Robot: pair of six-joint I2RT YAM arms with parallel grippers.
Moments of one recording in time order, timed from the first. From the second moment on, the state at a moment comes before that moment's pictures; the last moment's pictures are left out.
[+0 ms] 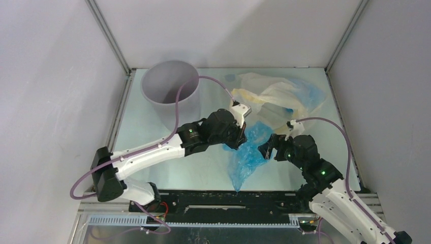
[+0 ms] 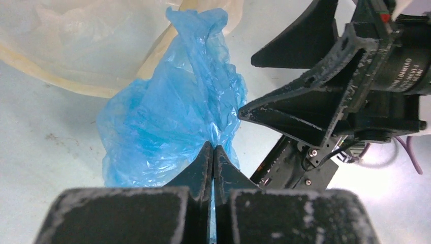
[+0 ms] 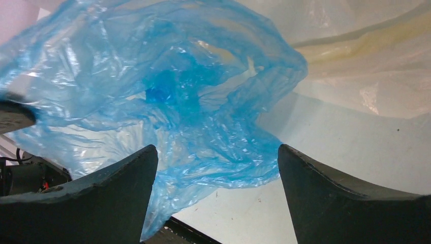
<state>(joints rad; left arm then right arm) -1.08 1.41 1.20 -0.35 -0.02 -0.38 0.55 0.54 0.47 -0.44 -0.01 0.55</state>
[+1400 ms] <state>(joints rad) -1.05 1.03 1.19 -0.63 -0.12 -0.35 0.77 0.52 0.45 -0.37 0.32 0.56</state>
